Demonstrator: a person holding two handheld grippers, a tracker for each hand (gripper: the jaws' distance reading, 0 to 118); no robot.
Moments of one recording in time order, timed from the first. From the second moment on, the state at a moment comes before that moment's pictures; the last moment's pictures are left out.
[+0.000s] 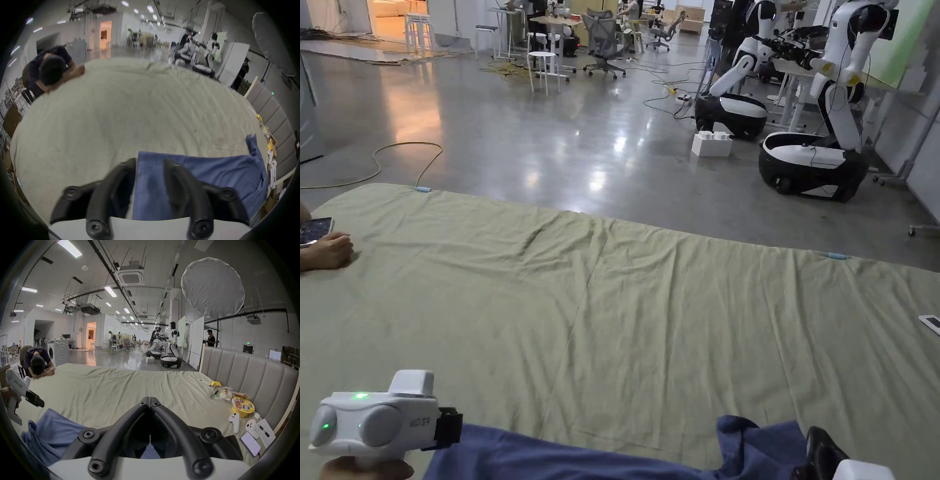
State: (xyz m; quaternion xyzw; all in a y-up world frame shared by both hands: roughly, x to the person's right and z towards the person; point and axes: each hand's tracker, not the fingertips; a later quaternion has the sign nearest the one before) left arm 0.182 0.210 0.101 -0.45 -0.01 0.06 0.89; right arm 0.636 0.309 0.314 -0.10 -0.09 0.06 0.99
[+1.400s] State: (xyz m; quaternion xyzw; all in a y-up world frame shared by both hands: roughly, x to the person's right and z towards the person) left arm 0.237 0.212 0.119 -0.40 -0.03 -0.03 0.92; right arm 0.788 0.180 0.148 -0.50 -0.05 0.03 0.86
